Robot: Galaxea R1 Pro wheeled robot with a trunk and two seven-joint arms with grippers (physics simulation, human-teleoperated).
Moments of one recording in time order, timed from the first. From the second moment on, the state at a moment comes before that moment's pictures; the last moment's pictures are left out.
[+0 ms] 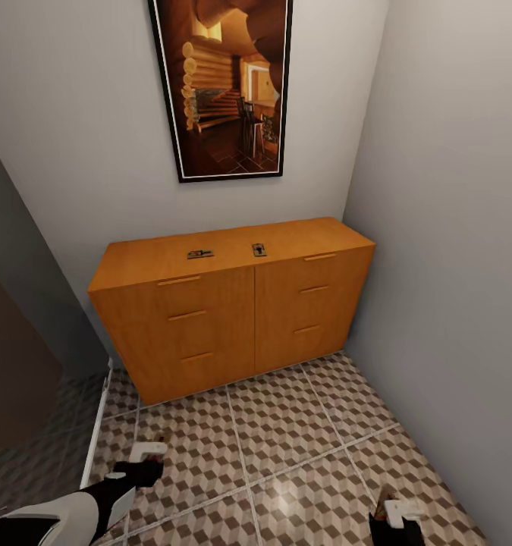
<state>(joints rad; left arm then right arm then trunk) -0.73 0.08 -0.05 0.07 0.01 -0.12 0.06 -0.27 -0.06 -0.12 -0.47 0.15 -0.10 -0.08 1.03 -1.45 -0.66</state>
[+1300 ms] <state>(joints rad) -0.57 0.10 -0.05 0.08 0.21 -0.35 0.02 -0.27 -0.13 -0.13 -0.52 0.15 -0.16 0.17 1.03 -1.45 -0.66</state>
